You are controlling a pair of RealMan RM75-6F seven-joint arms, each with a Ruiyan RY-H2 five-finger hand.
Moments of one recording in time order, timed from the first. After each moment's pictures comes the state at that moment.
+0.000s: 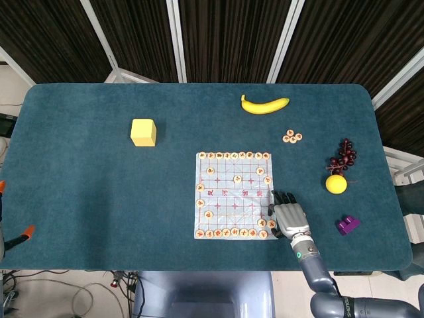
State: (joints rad) left arm -0.01 -1.21 -0.13 -1.76 1.36 1.64 0.33; right arm 0.59 -1.51 0.07 -1.72 -0.78 1.10 -0.66
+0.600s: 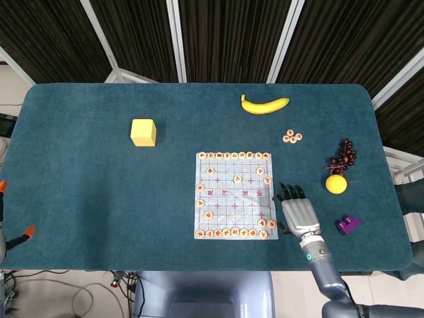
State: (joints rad) left arm -0.01 -1.22 -0.13 -1.76 1.36 1.64 0.33; right arm 0.55 -1.38 0.07 -1.86 -0.92 1.23 -0.62
